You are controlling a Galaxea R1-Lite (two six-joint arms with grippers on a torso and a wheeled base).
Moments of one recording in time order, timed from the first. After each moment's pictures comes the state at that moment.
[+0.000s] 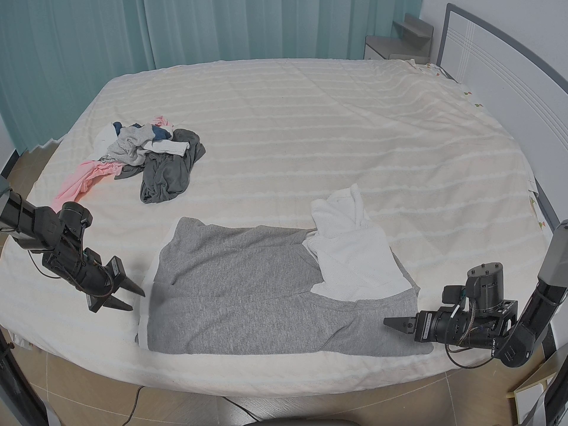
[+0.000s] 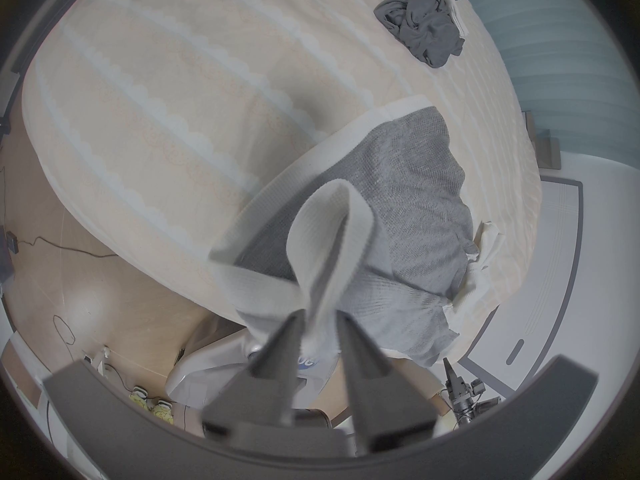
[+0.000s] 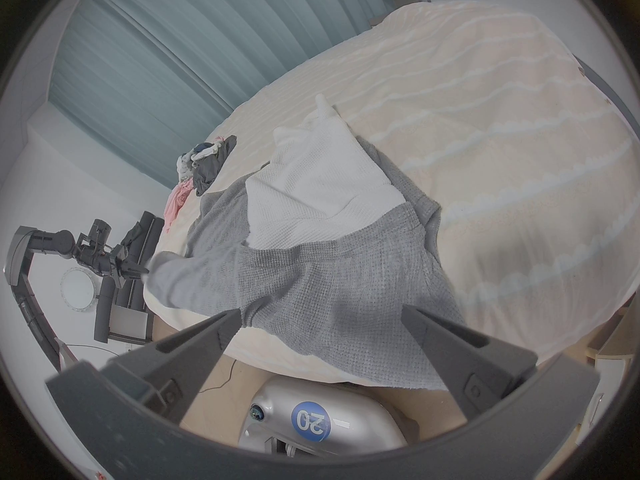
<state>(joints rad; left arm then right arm) 0.17 1.98 -1.10 0.38 -0.48 -0.53 0.34 1.99 -0.27 -1.08 0.19 0.45</state>
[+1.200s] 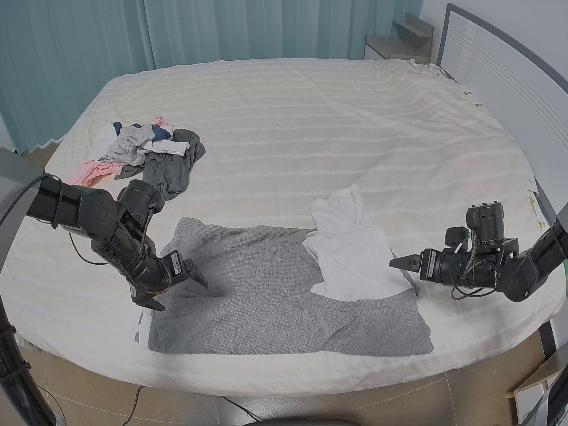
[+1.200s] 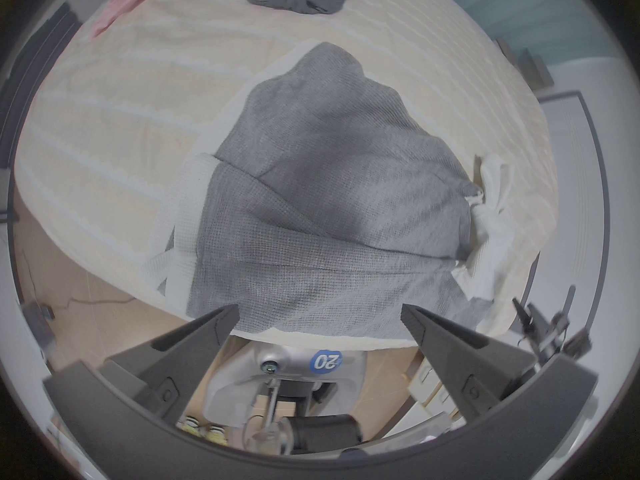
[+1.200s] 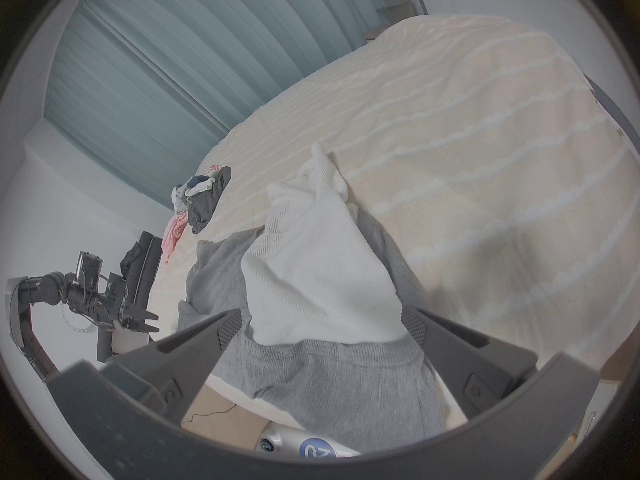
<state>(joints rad) -0.21 1.99 -1.26 0.45 -0.22 -0.70 0.23 1.92 -0.69 -0.60 0.25 0.42</state>
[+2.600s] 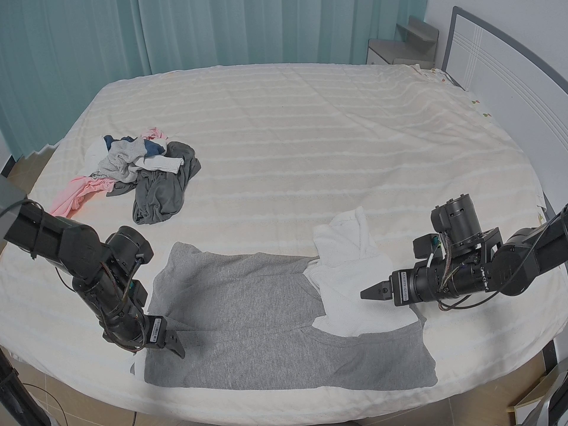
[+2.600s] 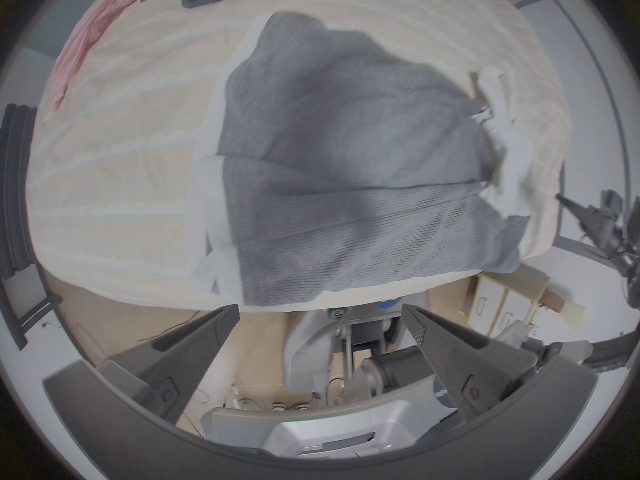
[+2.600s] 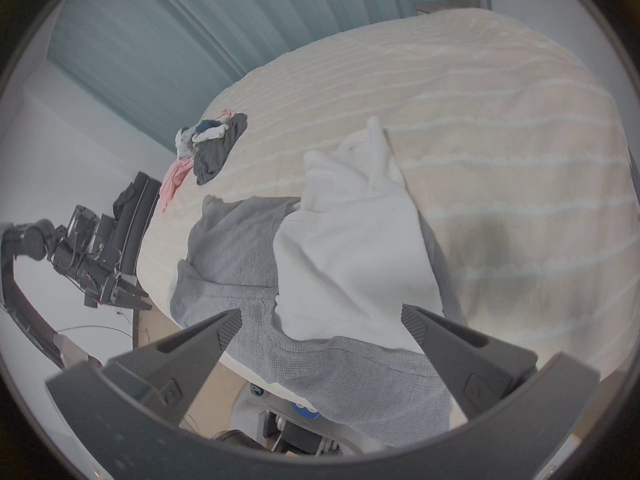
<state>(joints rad) -0.23 1.89 -0.95 0.52 -0.09 -0.26 0.47 1.87 -0.87 -0.17 0.11 0.29</state>
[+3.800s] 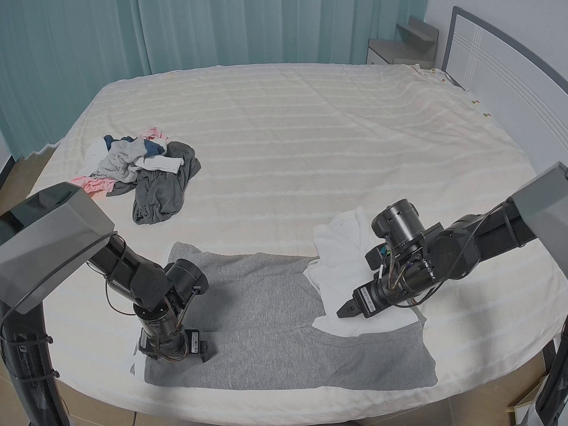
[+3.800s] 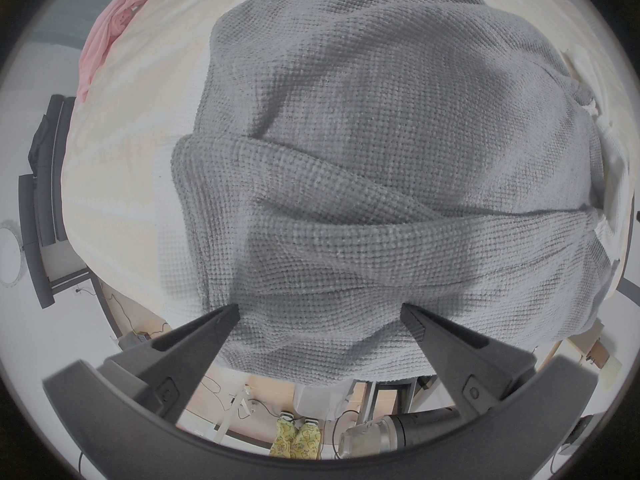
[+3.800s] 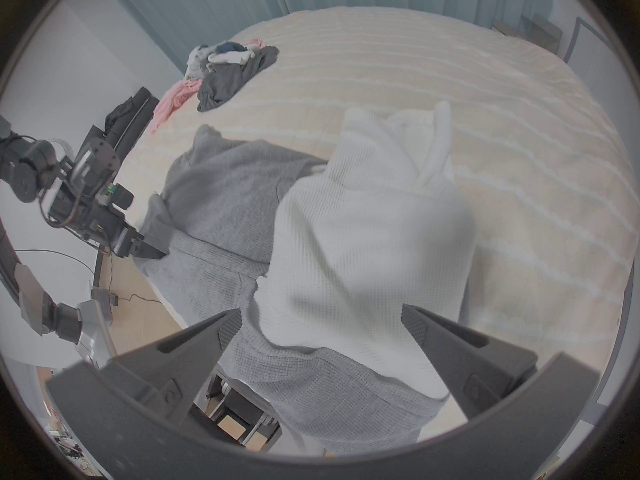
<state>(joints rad) -0.37 2.17 -1.02 0.36 0.13 -0.51 0.54 2.13 -1.20 0.12 0.02 0.06</state>
